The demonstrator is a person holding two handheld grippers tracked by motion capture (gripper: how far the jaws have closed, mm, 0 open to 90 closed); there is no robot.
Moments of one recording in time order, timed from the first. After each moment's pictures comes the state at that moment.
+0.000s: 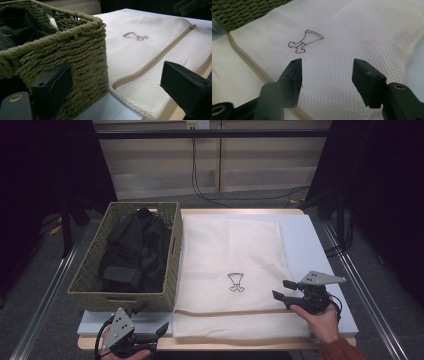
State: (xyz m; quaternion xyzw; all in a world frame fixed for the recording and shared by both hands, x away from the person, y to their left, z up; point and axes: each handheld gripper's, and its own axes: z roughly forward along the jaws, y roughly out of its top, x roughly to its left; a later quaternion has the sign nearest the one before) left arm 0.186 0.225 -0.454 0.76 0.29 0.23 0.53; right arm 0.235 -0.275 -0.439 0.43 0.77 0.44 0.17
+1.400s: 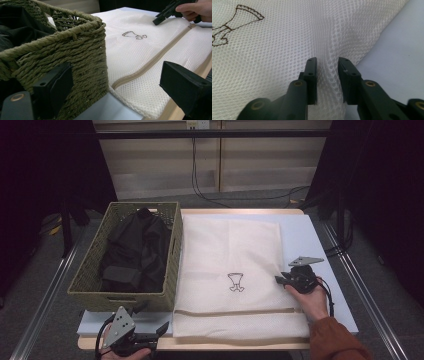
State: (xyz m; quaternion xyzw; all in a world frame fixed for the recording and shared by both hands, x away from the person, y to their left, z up) left arm 0.189 0.224 -0.453 0.77 0.29 0.22 0.53; right arm 0.306 -0.287 -0.477 0.48 0.79 0.33 0.18
